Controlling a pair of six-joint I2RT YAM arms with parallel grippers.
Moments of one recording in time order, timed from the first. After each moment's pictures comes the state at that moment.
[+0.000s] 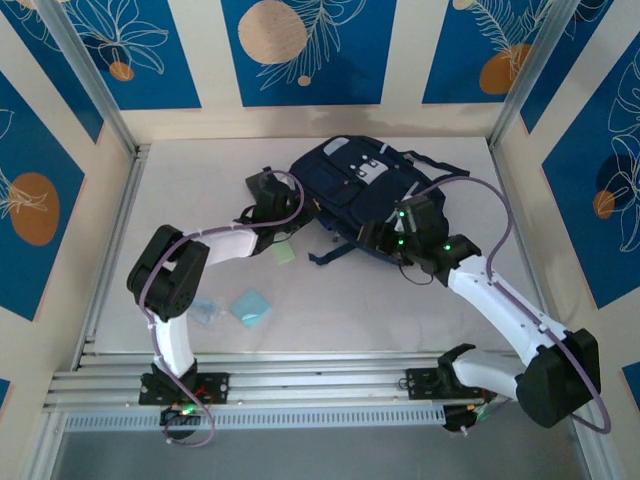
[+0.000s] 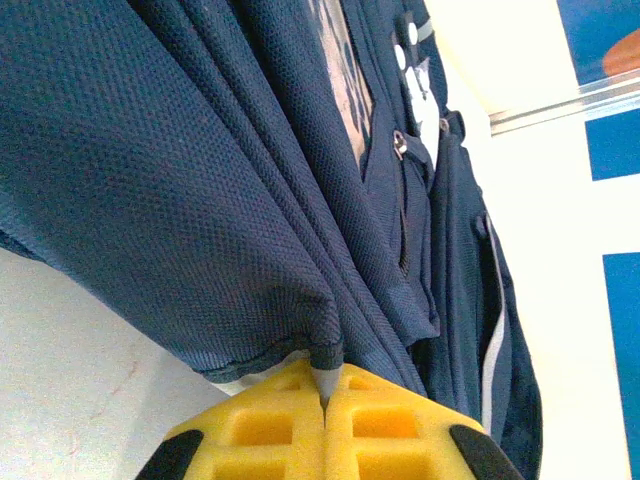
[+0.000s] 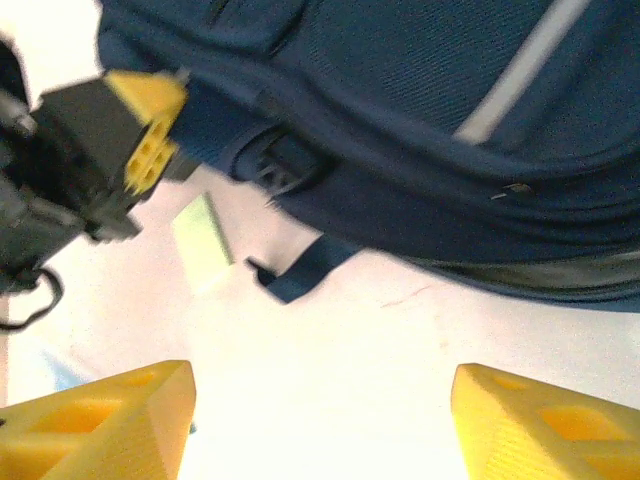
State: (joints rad) left arm -0.56 1.88 1.09 0.31 0.22 -1.03; right arm 0.49 1.15 0.88 -0.53 -0.13 0.77
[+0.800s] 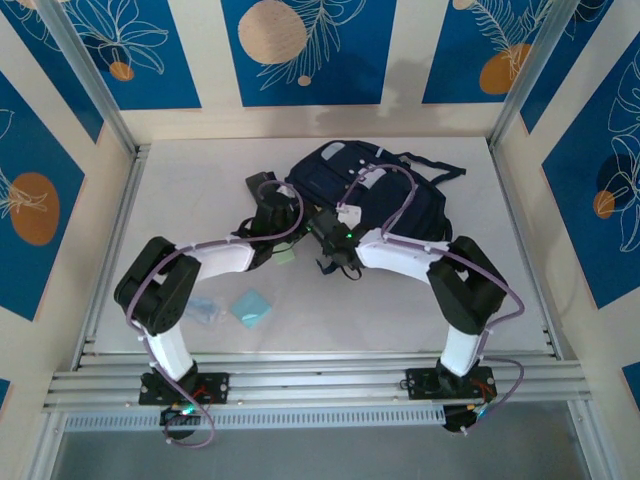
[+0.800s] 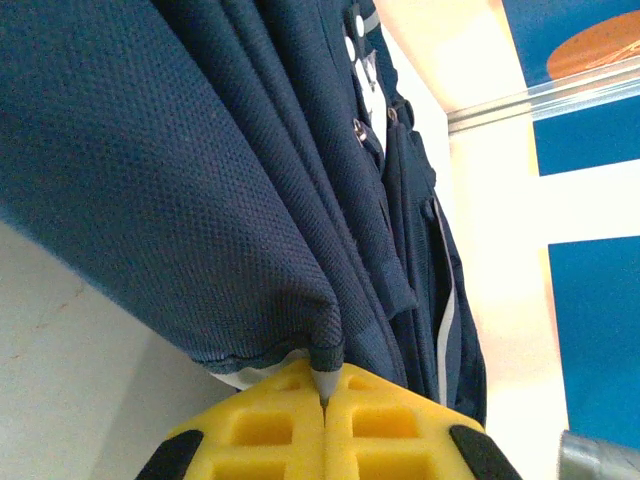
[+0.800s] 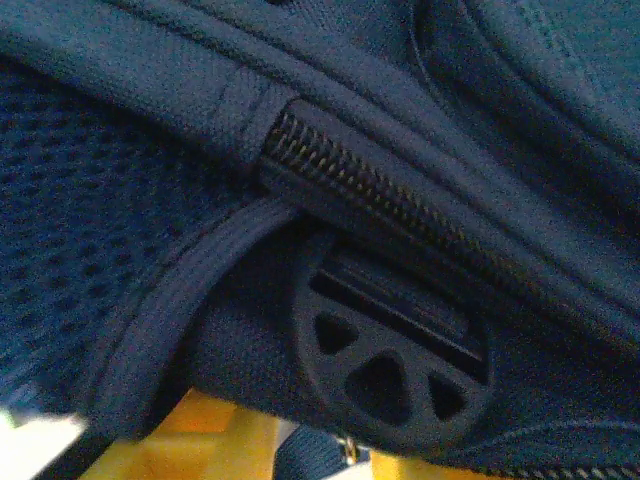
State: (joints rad) left arm -0.61 1.76 0.96 0.39 0.17 -1.10; right arm 0.79 1.79 1.18 -0.51 0.52 0.86
